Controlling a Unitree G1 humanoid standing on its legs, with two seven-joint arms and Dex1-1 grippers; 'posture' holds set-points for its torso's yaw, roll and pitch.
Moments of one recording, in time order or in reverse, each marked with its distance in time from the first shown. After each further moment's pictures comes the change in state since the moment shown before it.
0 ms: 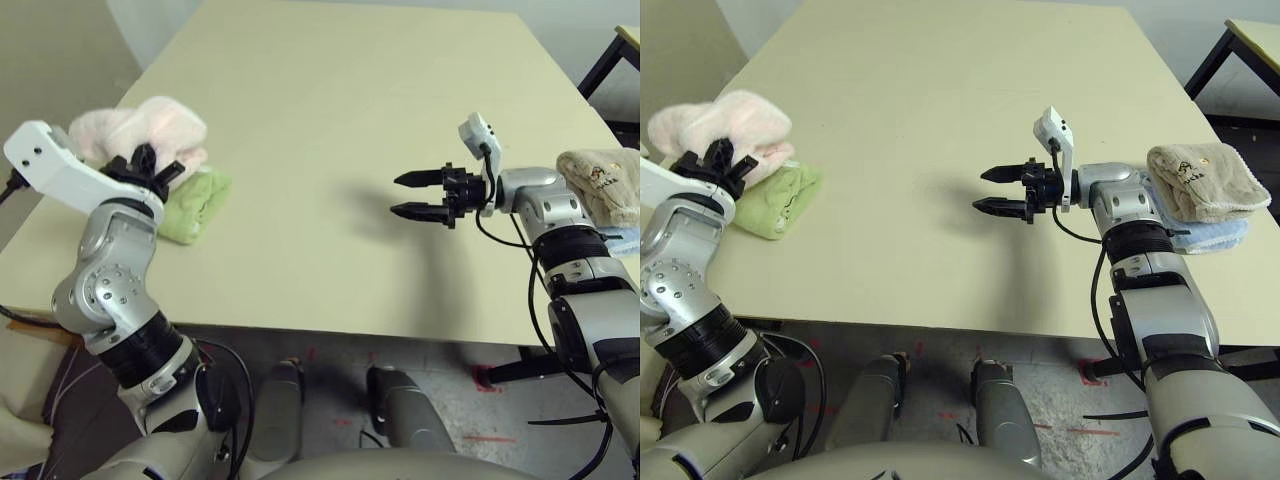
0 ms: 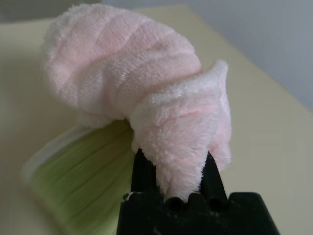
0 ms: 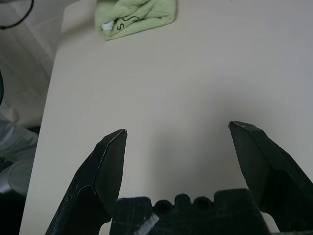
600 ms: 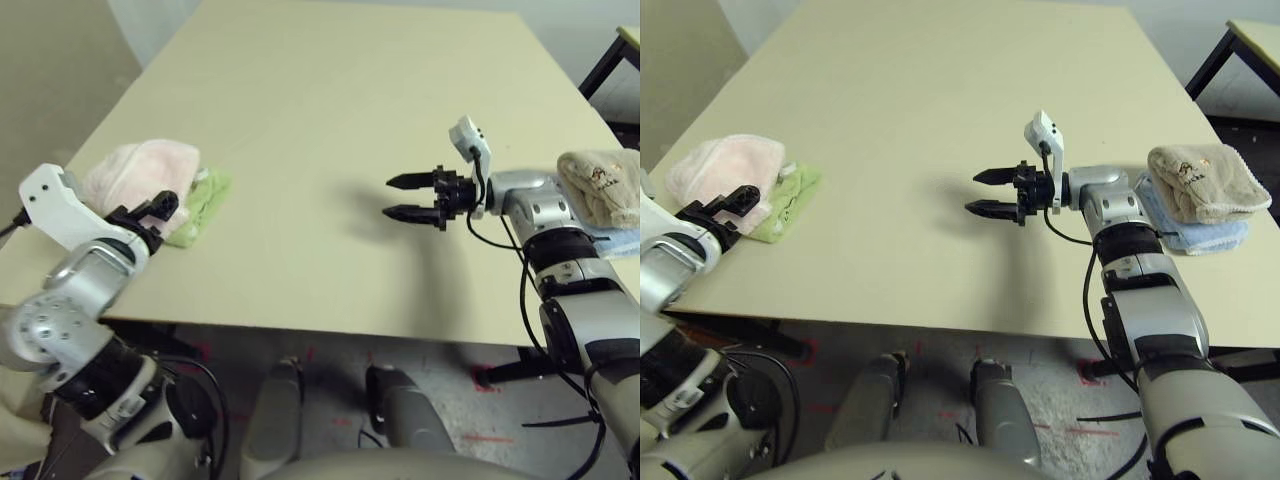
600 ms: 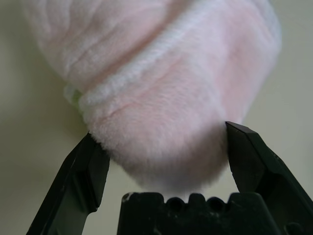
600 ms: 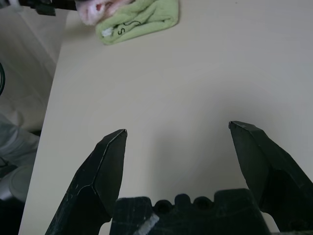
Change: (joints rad) left arm 0.115 0.322 0.169 -0.149 -0.359 0.666 -0.045; right arm 0.002 0.043 0.000 0.001 -0.005 -0.002 -0.020
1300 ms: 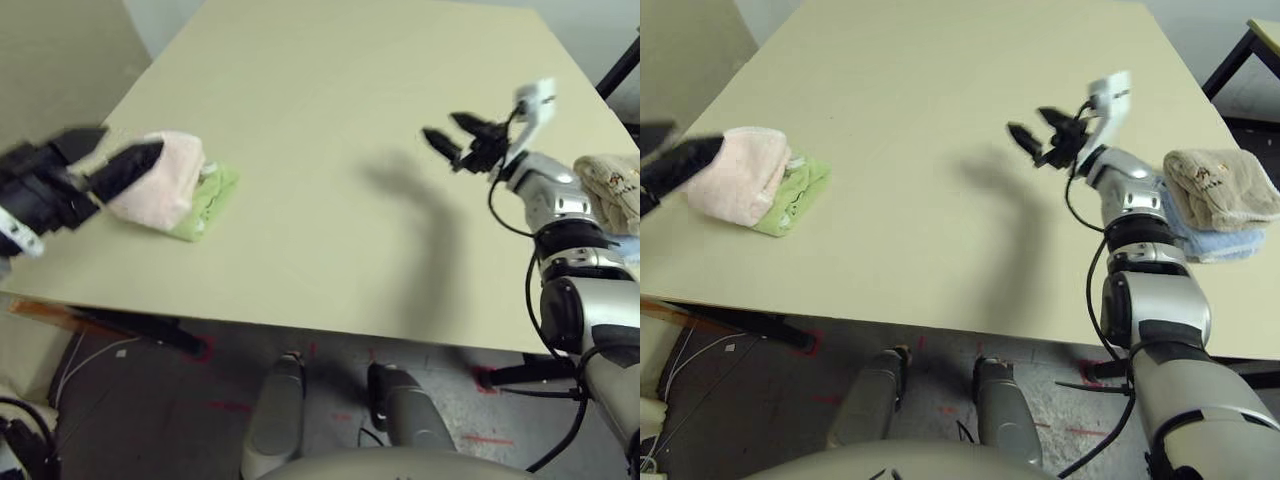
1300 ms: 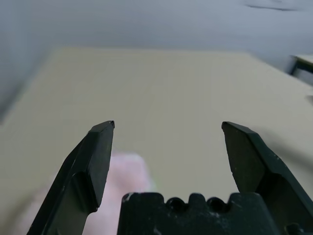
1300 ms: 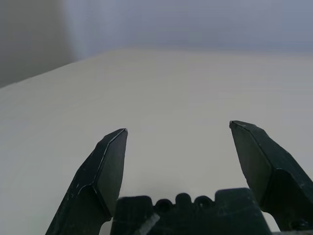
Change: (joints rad) left arm 0.048 0.388 -0.257 0.138 0.014 -0.773 -0.505; right arm -0.016 -0.092 -0.365 0.170 0.011 -0.394 -0.862
